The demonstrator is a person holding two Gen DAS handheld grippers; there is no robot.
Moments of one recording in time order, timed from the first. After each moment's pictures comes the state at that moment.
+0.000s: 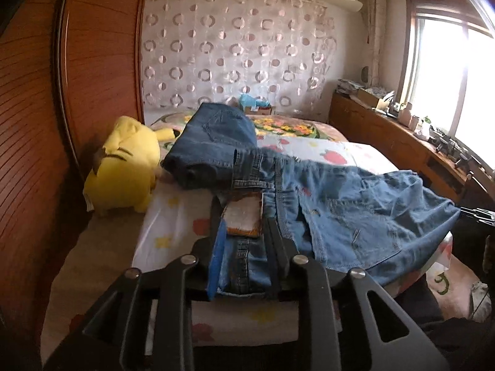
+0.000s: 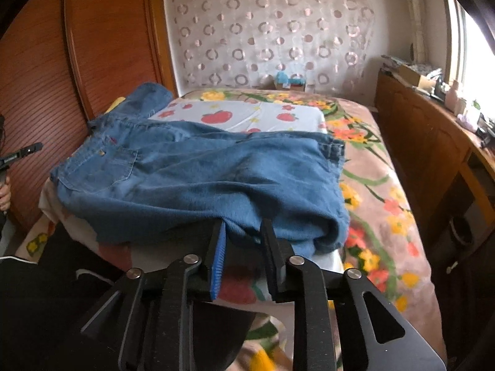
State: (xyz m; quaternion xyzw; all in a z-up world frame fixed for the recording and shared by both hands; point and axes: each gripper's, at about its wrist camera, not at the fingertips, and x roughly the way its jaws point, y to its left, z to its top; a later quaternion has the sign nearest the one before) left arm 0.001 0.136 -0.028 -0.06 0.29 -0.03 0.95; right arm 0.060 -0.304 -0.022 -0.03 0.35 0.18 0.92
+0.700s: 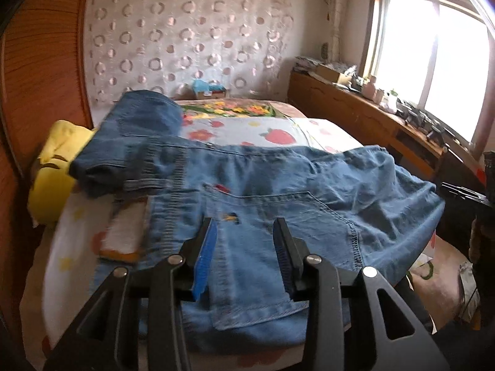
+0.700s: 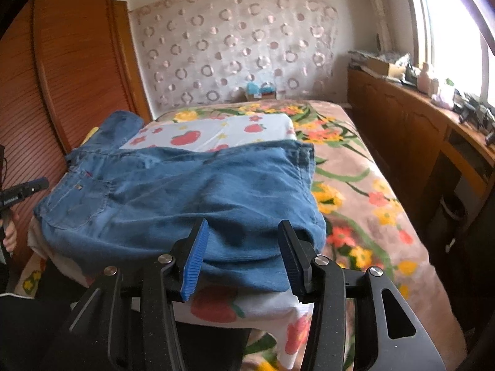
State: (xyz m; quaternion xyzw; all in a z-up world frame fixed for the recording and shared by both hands) left arm 0.063 0.037 -0.055 -0.03 0.33 -0.12 0.93; right arm 0.078 -0.330 -0.034 0.03 0.34 0.12 0.93
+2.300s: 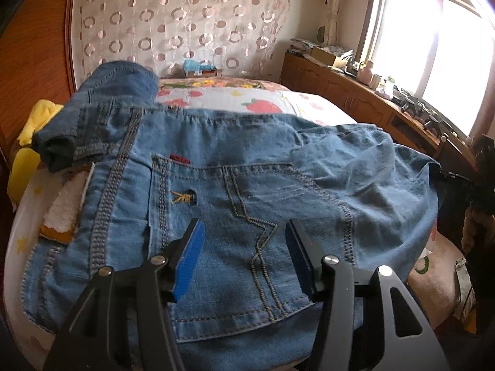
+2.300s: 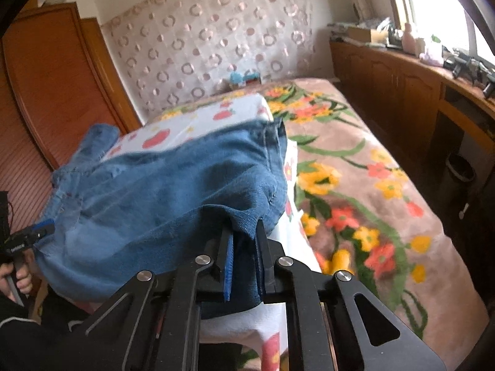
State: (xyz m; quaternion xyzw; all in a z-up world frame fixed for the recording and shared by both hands) left arm 0.073 0.008 -0.080 -0.04 0.37 -0.14 0.92; right arm 0.102 -0.368 -0.049 0.11 0.35 0.11 0.93
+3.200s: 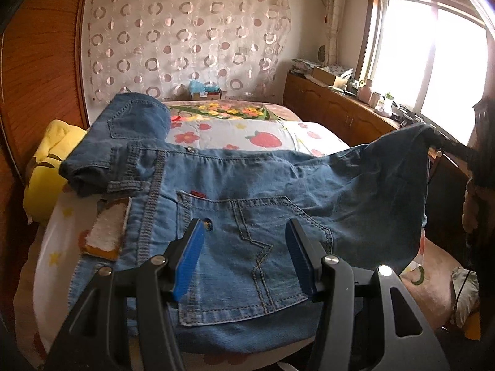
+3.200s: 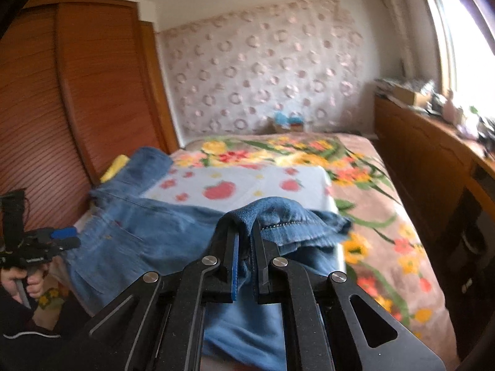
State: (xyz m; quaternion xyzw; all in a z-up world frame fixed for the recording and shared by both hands) left arm 0.051 0.023 -0.036 -0.04 0.32 -0.12 0.94; right arm 0.117 -0.275 0.048 0.03 0.26 0.21 0.94
